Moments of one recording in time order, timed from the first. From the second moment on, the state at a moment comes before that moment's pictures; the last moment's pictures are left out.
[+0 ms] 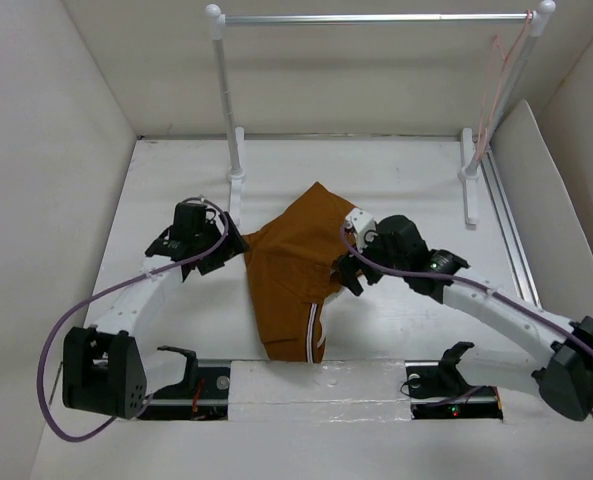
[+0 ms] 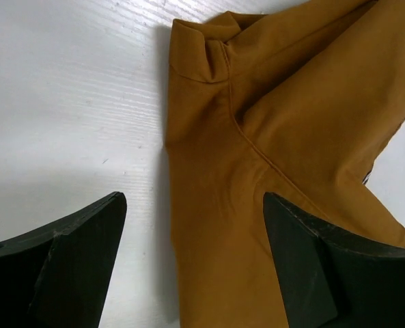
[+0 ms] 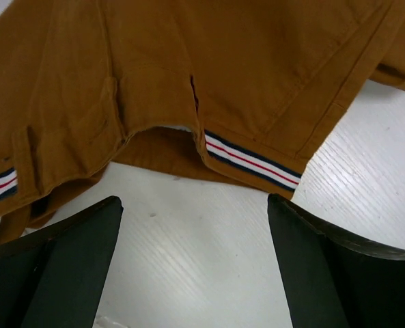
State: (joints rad) left arm -0.19 1.15 0.78 -0.50 0.15 -0.66; right arm 0.69 1.09 0.80 -0.37 -0.16 -0.05
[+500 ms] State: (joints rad) left arm -0.19 1.30 0.66 -0.22 0.28 -0.74; right arm 0.39 1.14 0.60 -0.18 -0.20 0.01
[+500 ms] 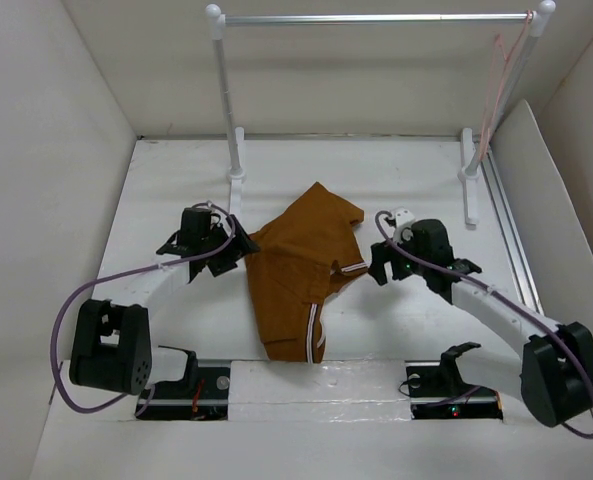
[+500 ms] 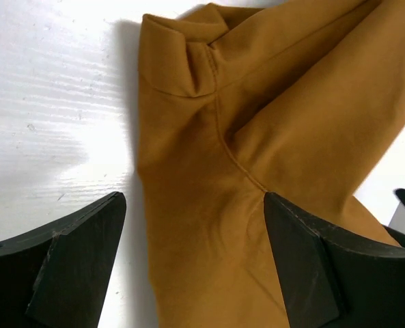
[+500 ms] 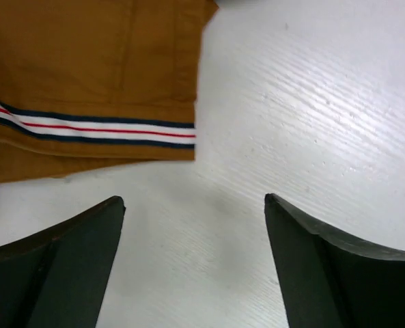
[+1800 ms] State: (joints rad) left arm -0.19 0.92 1.23 -0.49 0.08 -0.78; right arm 0.38 1.07 1.44 -0.40 -0.46 0.07
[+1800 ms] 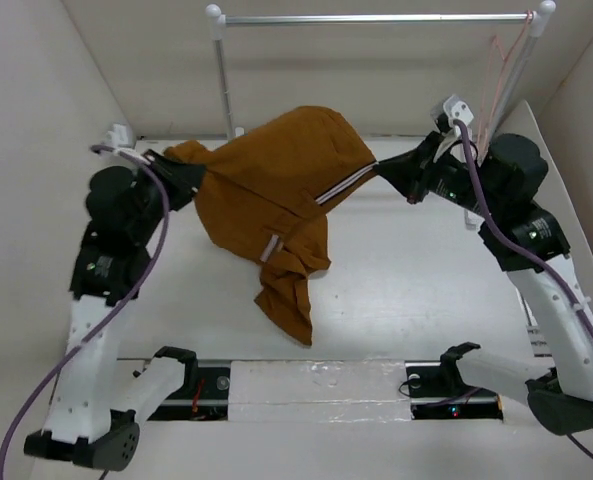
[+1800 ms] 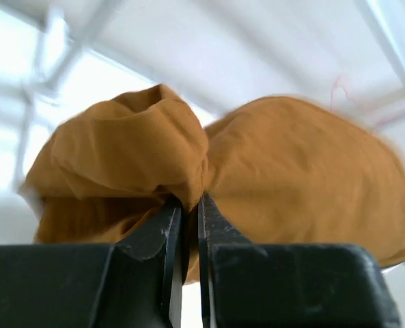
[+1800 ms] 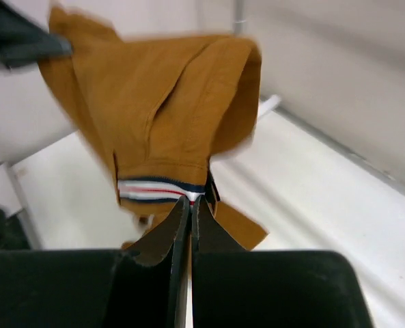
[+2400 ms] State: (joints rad) left arm -0.20 0.87 1.50 -0.39 0.41 -0.95; right arm 0.19 1.02 1.59 -0.44 -0.56 0.21
